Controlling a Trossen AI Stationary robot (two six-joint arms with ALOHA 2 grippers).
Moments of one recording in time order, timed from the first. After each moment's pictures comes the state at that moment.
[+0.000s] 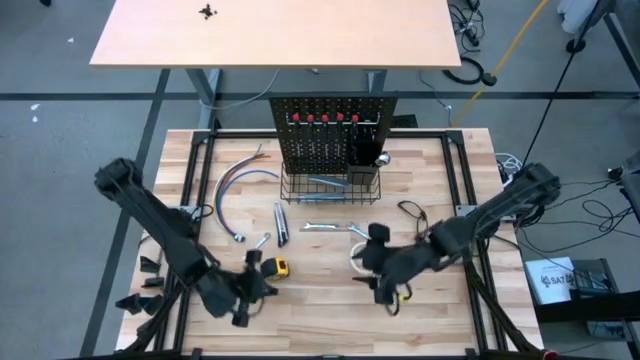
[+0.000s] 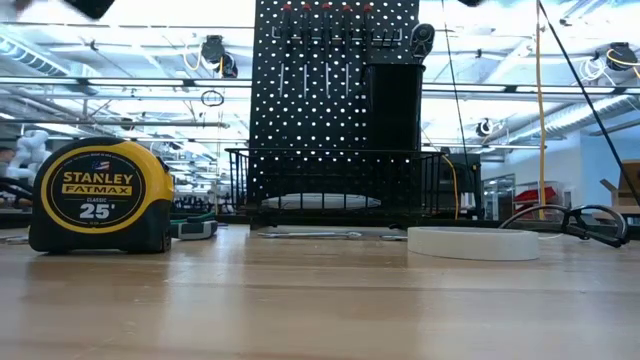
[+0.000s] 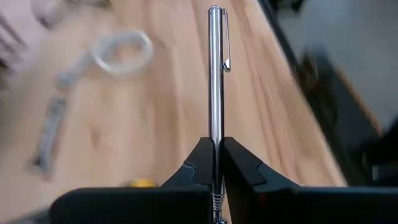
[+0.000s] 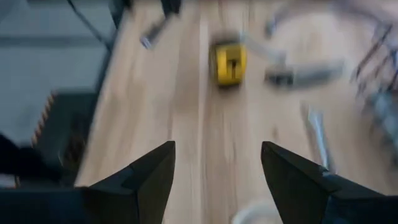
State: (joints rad) left arm -0.79 1.35 0.89 -0.31 -0.49 -0.40; right arm 0.52 1.47 1.23 -0.46 0.34 0.40
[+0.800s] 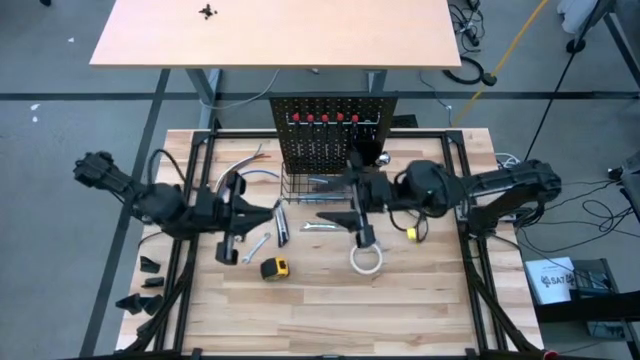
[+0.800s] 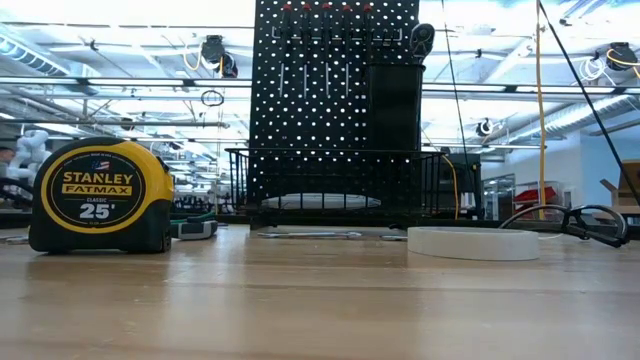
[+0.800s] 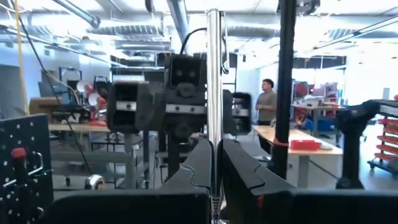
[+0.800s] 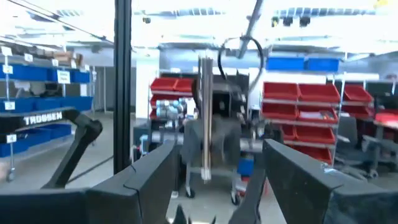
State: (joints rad) left arm -0.47 0.97 0.91 0.38 -0.42 0.14; right arm 0.17 1.47 1.35 0.42 0.00 -0.03
